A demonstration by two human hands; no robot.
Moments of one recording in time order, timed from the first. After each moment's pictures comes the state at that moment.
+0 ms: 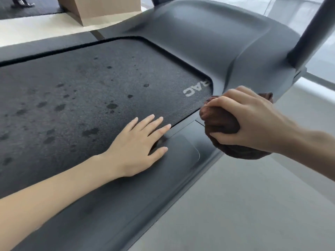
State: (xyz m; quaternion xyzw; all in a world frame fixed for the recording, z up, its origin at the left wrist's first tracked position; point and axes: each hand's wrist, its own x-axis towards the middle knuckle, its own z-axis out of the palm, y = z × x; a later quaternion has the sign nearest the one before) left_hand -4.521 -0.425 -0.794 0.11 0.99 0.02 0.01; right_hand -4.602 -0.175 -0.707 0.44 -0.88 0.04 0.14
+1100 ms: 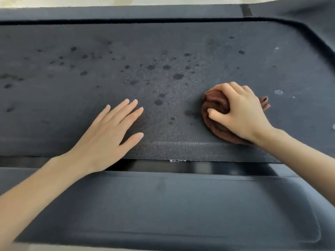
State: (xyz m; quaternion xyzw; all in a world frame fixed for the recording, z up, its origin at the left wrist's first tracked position) left_hand -4.360 -0.530 -0.794 -0.30 0.95 0.06 -0.02; right_hand -4.642 -0.414 -0.790 0.58 -0.79 0.20 -0.02
